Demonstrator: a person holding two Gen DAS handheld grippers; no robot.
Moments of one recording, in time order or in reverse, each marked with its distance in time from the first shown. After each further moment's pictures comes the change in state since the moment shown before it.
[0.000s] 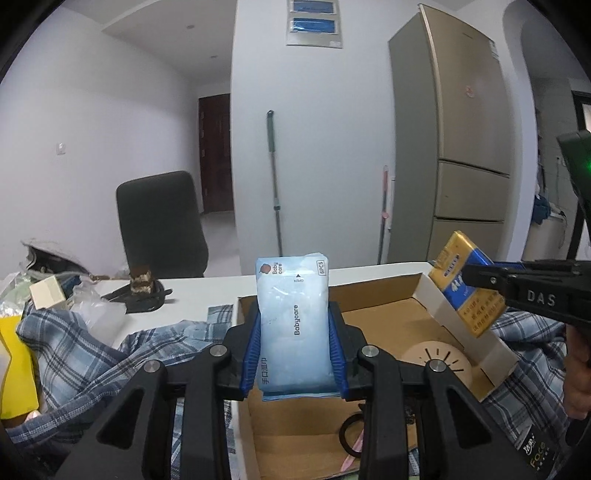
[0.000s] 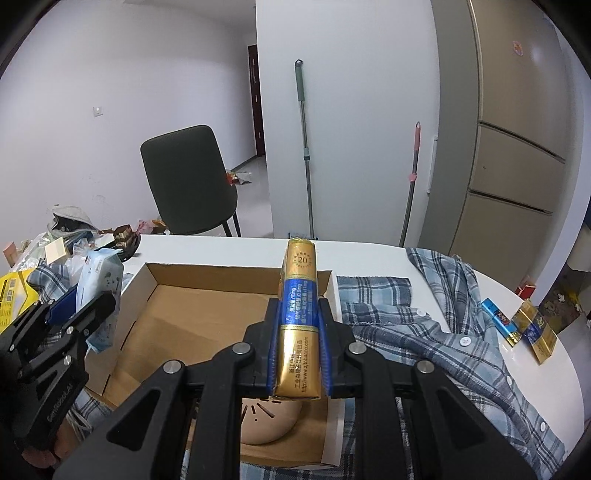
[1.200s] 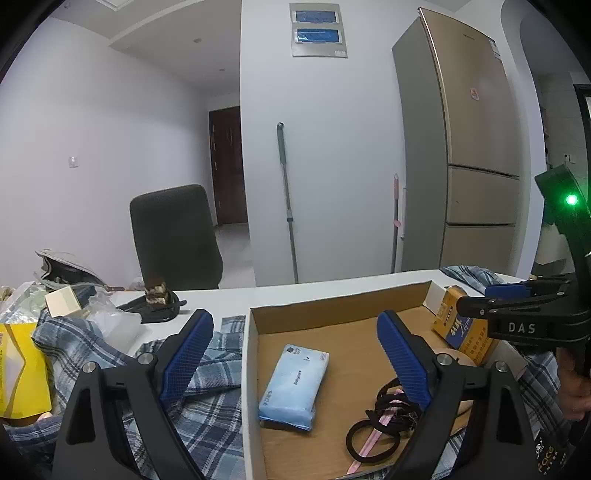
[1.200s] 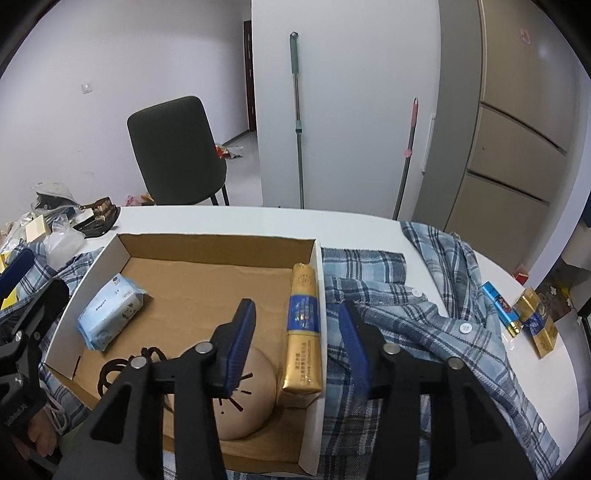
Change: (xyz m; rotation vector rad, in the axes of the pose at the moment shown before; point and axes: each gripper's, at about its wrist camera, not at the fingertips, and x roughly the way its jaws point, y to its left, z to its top) left arm -0.011 -0.006 0.001 0.025 -0.063 0.066; right arm 0.027 -0.011 -0.008 -0.018 0.101 -0.041
